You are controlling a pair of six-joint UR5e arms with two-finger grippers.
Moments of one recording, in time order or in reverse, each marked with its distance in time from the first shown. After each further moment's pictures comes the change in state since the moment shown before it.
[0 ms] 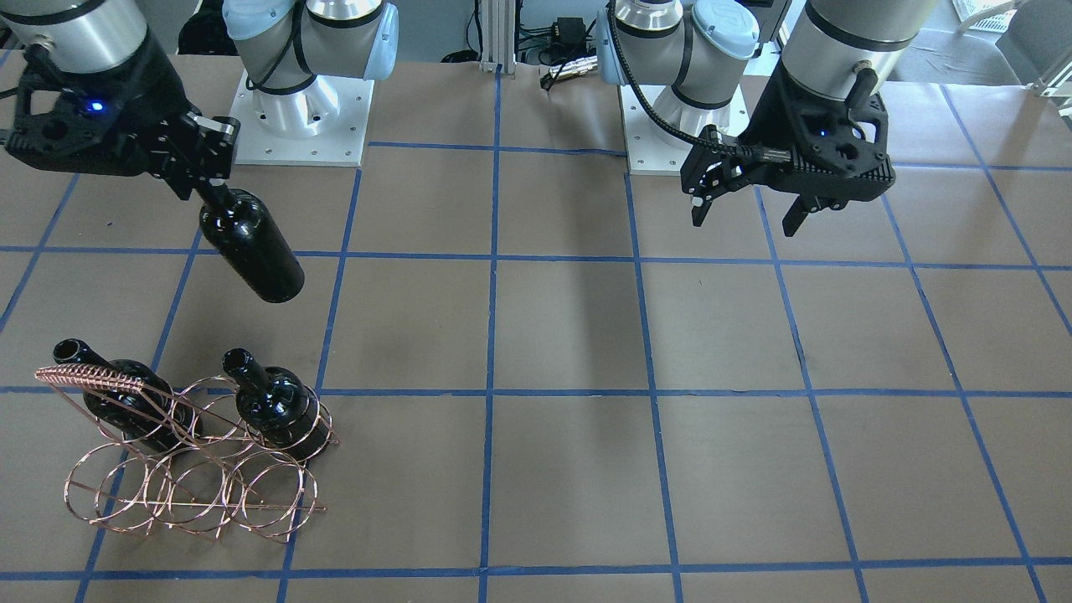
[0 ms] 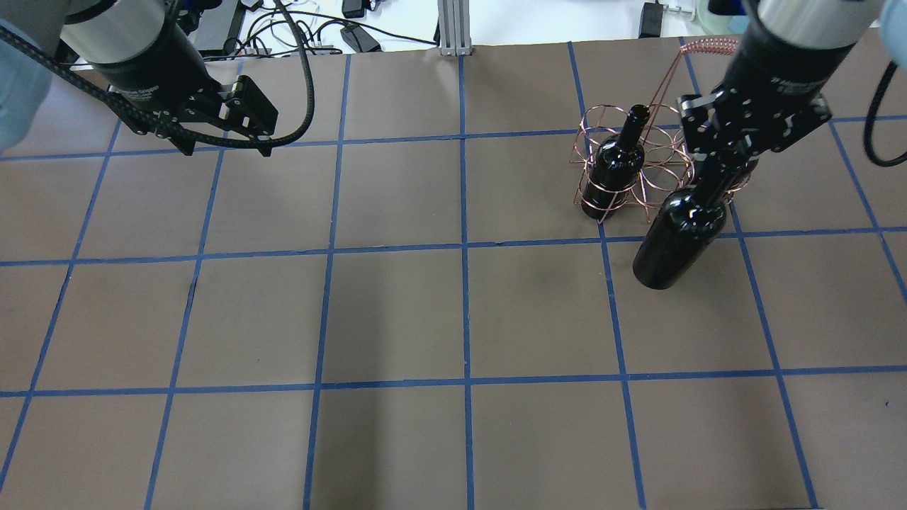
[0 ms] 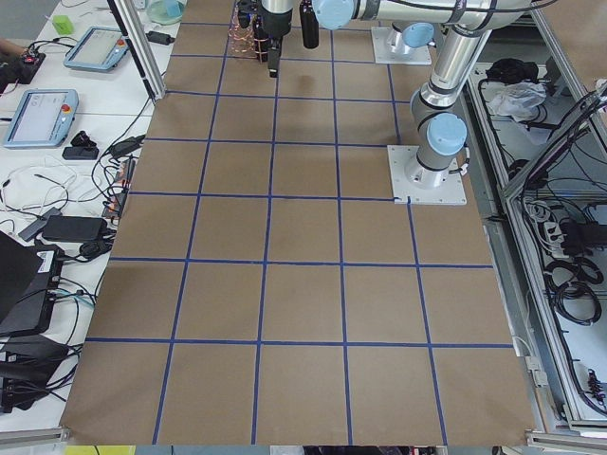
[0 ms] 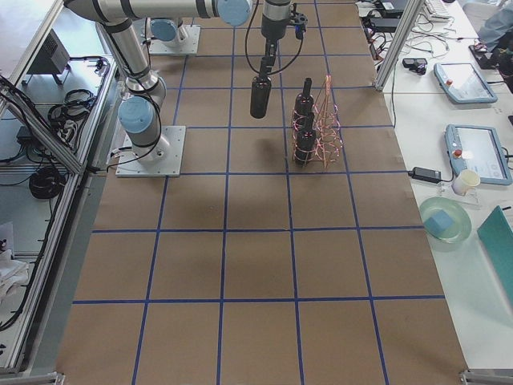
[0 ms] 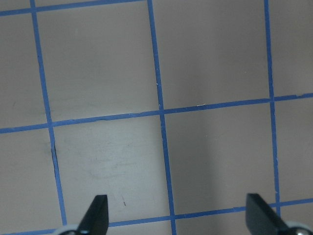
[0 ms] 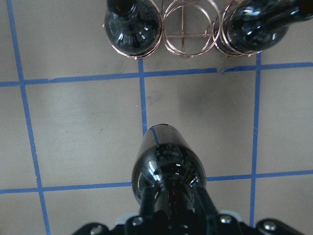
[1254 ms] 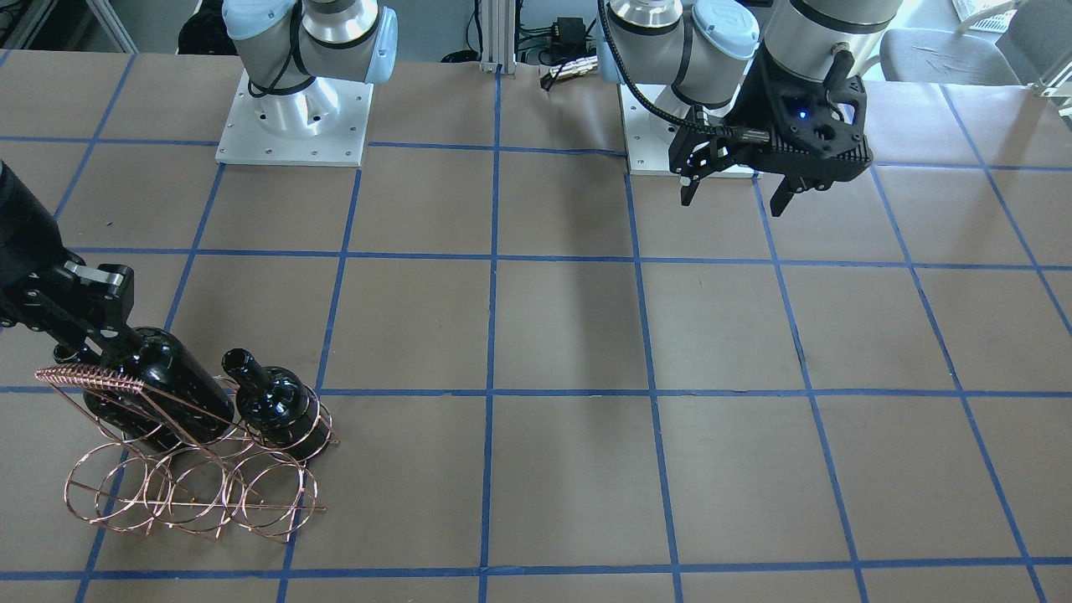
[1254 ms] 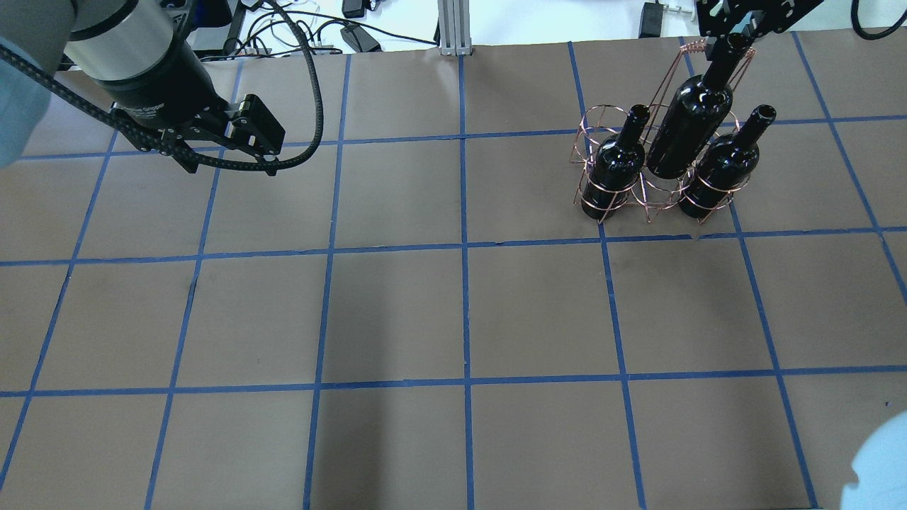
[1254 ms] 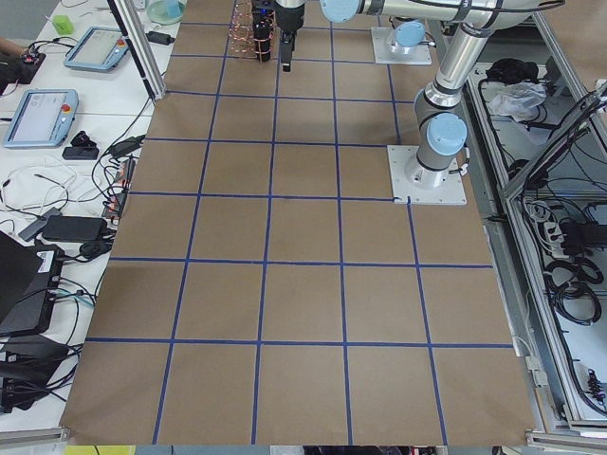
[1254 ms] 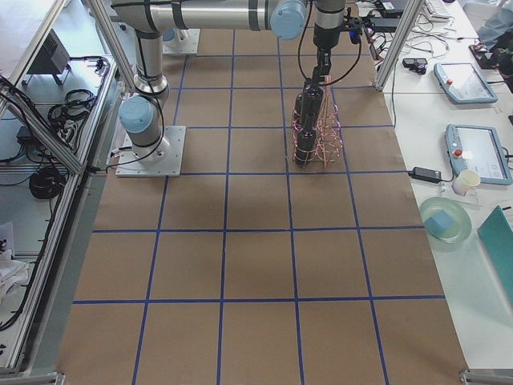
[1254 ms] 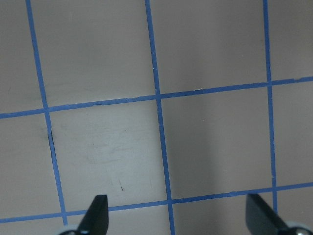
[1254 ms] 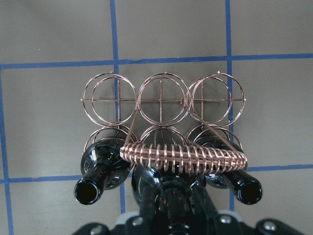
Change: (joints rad) left arm -0.010 0.025 -0.011 -0.046 0.005 -0.010; right arm -0.031 0.268 -0.245 -0.147 -0.003 -0.064
